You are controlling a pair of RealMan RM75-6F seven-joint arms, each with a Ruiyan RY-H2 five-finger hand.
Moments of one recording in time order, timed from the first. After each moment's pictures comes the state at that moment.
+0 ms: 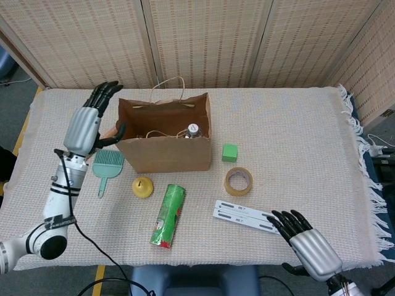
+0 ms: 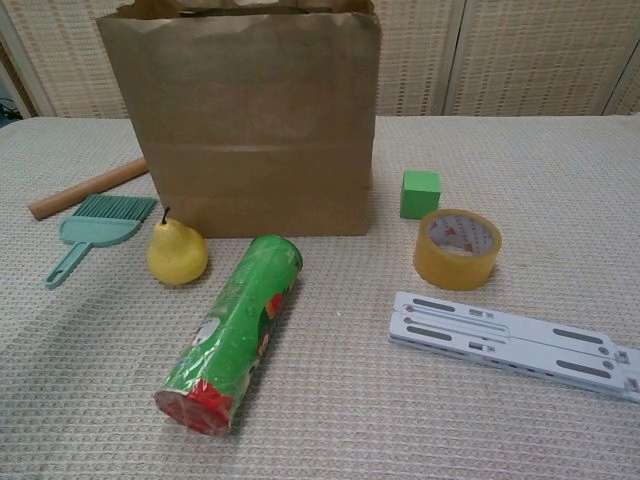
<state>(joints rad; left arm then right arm) -0.72 -1.13 -0.46 -1.82 1.10 1.20 0.02 0.11 -0.83 -0.17 -2.23 -1.75 1.20 -0.31</state>
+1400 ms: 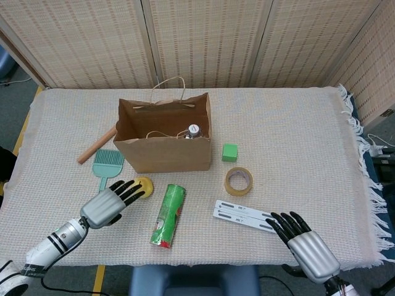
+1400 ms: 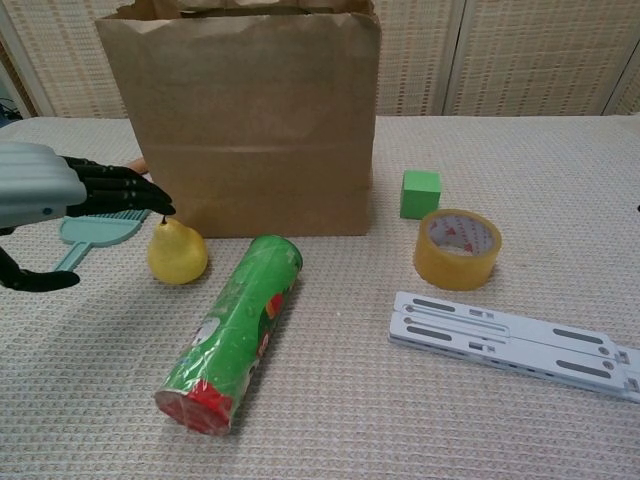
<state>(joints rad) -0.61 -1.10 -0.03 -1.72 1.69 0.89 0.32 0.09 -0.86 -0.17 -2.22 -1.75 1.20 -0.38</state>
